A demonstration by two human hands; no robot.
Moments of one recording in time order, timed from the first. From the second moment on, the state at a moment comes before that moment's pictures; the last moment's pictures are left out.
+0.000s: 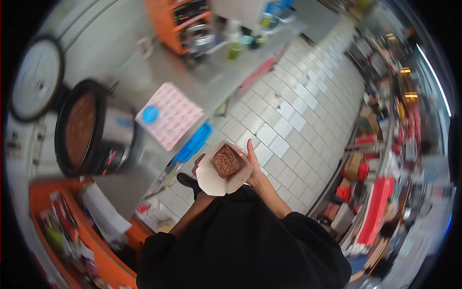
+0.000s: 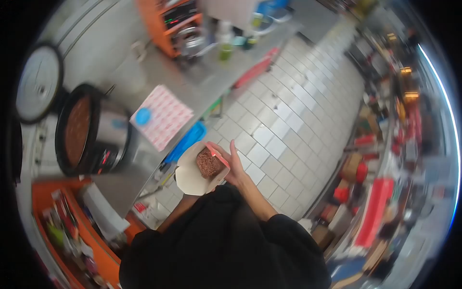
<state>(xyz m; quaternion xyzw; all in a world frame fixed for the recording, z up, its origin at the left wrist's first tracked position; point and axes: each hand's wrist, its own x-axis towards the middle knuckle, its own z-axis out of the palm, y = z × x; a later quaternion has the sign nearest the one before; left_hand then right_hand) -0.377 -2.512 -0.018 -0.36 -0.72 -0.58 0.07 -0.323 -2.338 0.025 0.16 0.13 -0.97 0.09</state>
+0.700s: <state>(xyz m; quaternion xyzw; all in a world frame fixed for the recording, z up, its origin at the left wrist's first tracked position) -0.430 -2.409 -0.078 -0.27 -0.82 -0.42 -0.26 -0.239 -2.058 -0.038 0.19 0.03 -0.93 -0.32</state>
